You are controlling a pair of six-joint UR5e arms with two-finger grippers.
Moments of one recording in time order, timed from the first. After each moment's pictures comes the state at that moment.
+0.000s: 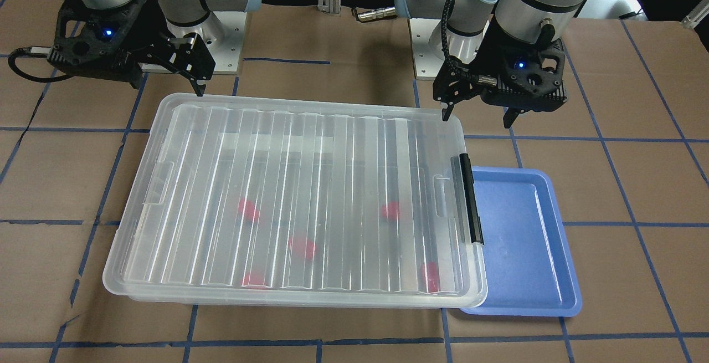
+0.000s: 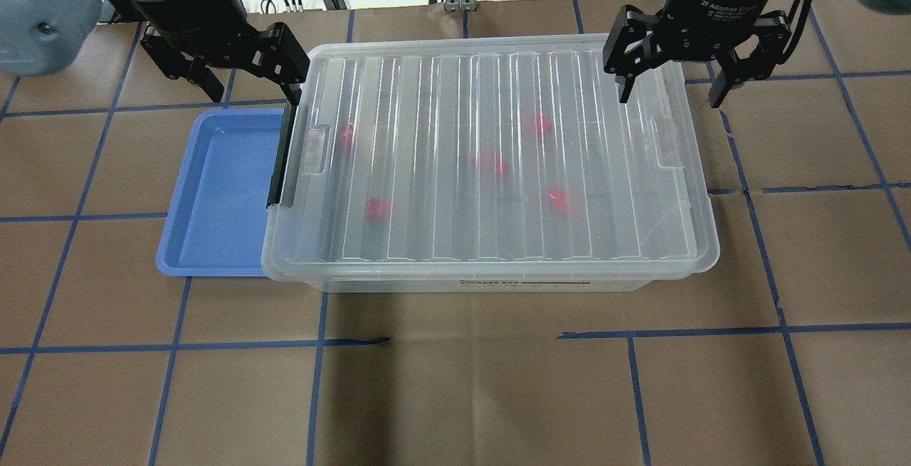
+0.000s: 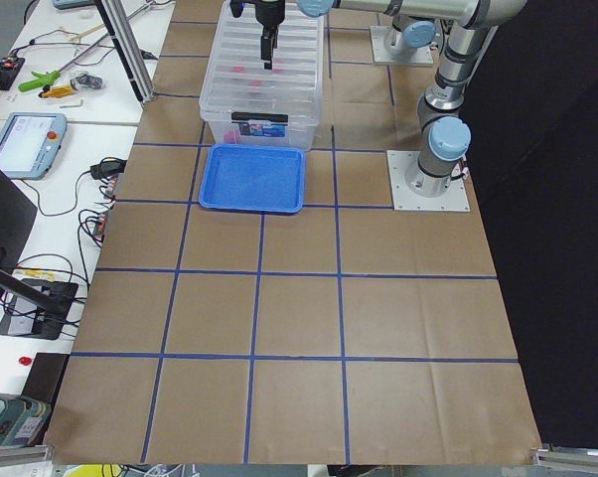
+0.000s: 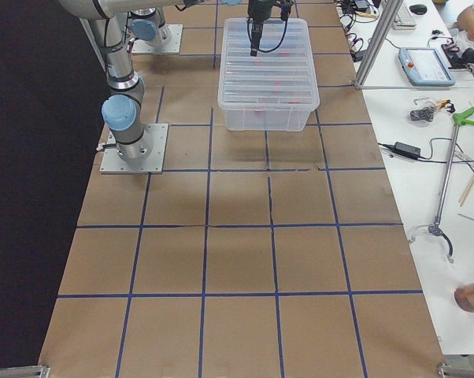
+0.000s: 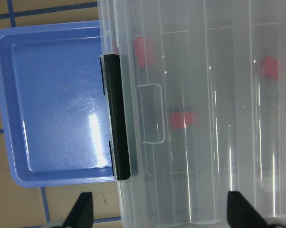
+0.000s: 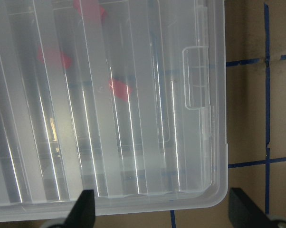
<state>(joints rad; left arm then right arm) -1.60 -1.64 -1.45 -1.59 1.56 0.08 1.61 -1.52 1.41 -1.40 -1.56 0.16</state>
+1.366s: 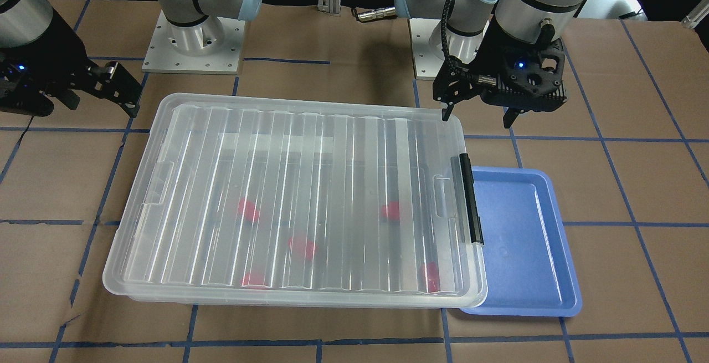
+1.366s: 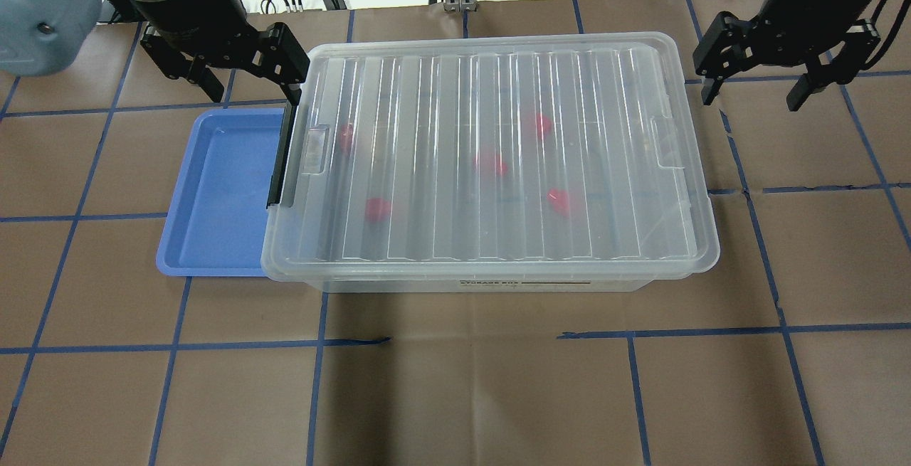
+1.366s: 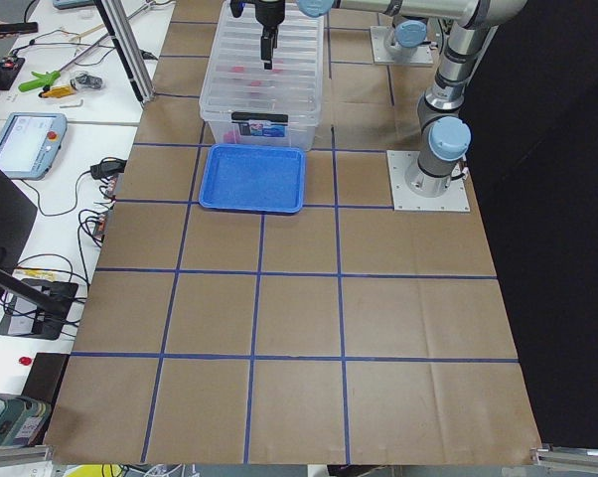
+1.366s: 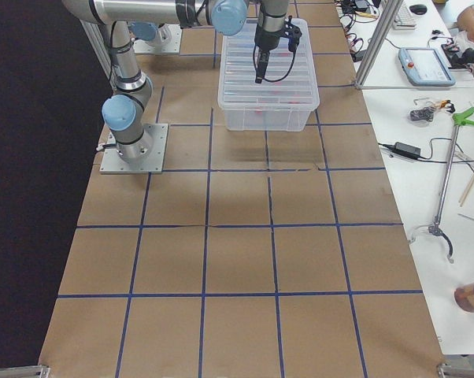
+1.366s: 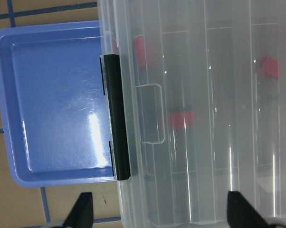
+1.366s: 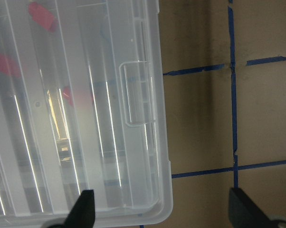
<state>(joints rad) -1.60 -1.64 -1.45 -1.59 1.56 0.08 1.40 -1.52 1.51 -1.47 -1.57 -0.03</state>
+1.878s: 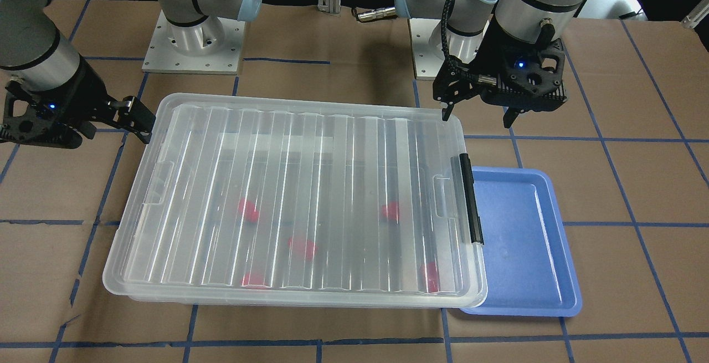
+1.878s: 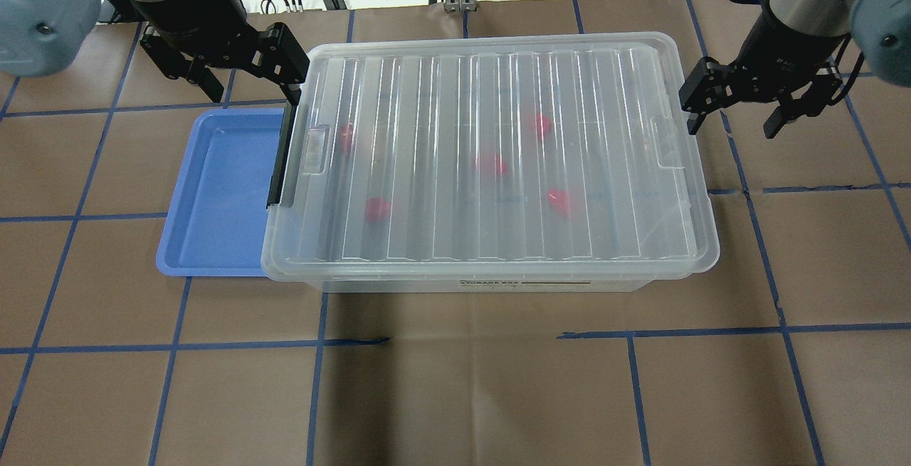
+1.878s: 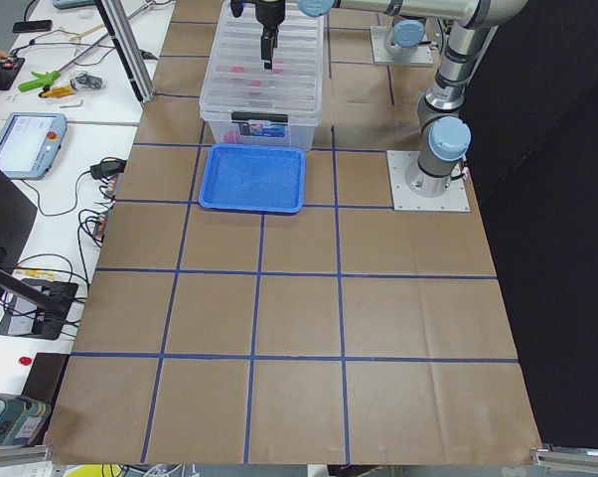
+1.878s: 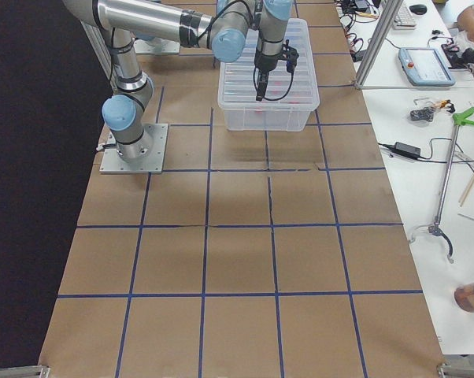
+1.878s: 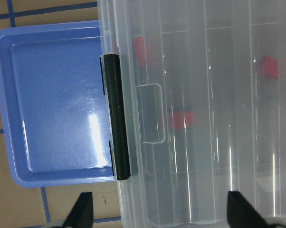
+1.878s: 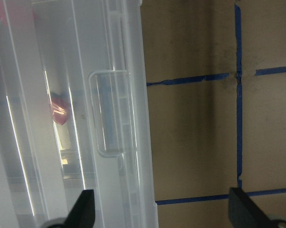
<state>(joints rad) -1.60 -1.64 -1.45 -1.59 1.56 0.08 1.39 -1.51 1.68 -1.67 -1.56 -0.11</state>
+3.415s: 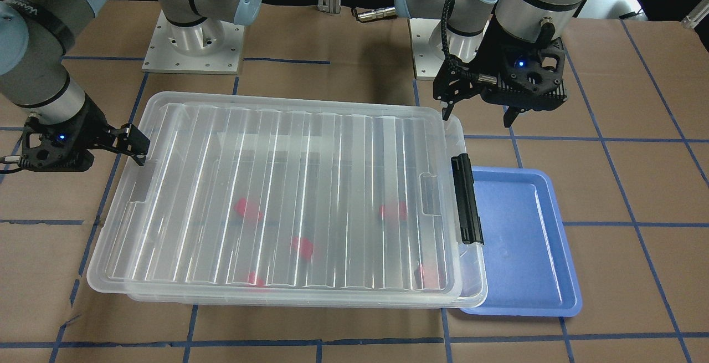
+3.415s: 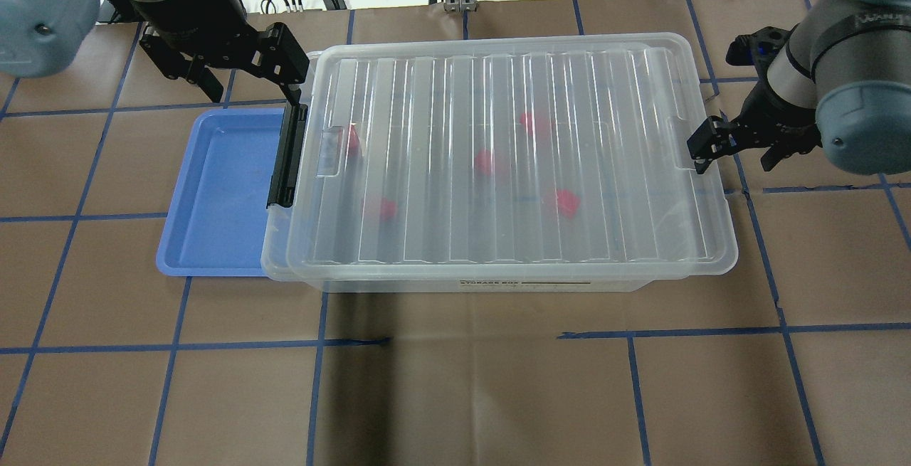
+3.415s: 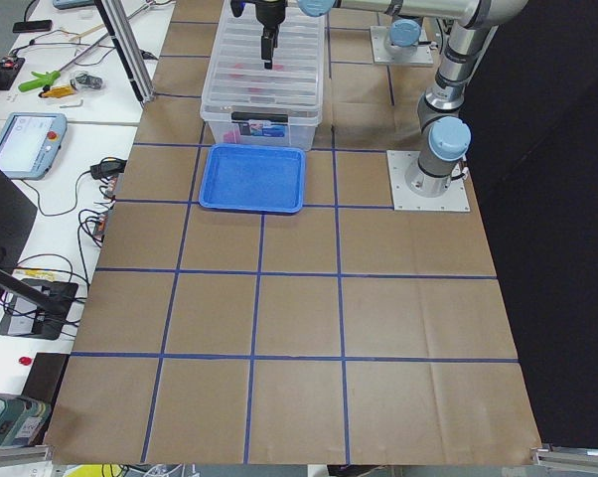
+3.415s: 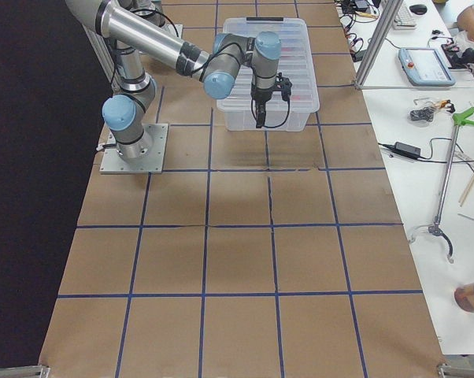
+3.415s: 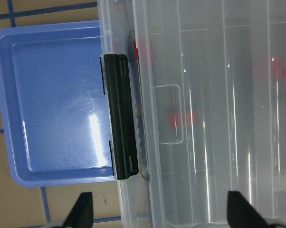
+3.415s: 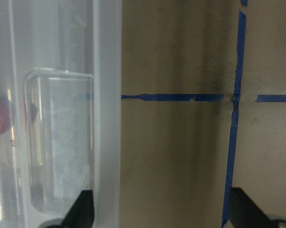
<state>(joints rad) -1.60 -1.64 -1.46 -1.59 1.56 0.08 1.29 -1.50 1.88 -1.93 -1.57 -0.30</state>
